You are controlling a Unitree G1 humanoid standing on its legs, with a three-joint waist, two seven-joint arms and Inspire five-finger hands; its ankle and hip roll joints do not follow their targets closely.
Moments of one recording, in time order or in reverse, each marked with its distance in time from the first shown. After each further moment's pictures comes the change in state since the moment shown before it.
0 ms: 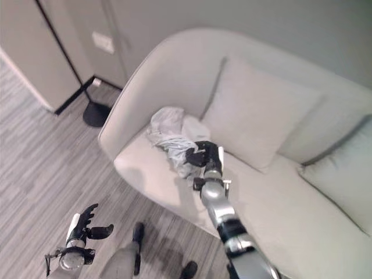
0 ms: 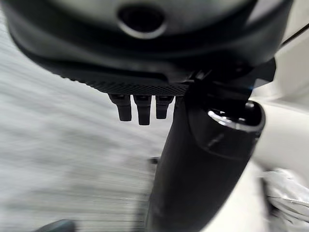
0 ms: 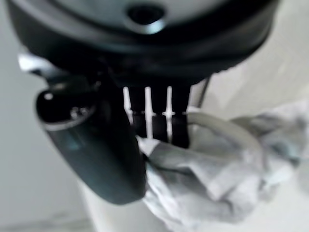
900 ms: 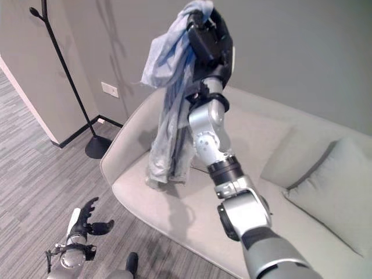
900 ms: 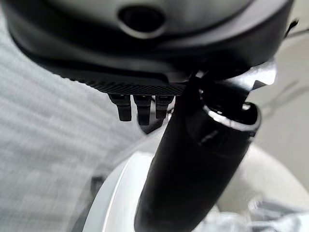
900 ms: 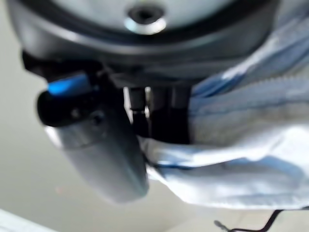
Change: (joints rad) left arm 0.015 0.026 0.043 -0.194 0.044 0.067 0.090; right arm -0.621 -0.030 -0.046 -0.161 0.632 -0.250 -0.043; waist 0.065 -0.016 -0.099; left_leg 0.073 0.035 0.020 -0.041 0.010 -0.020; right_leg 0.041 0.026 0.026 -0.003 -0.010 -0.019
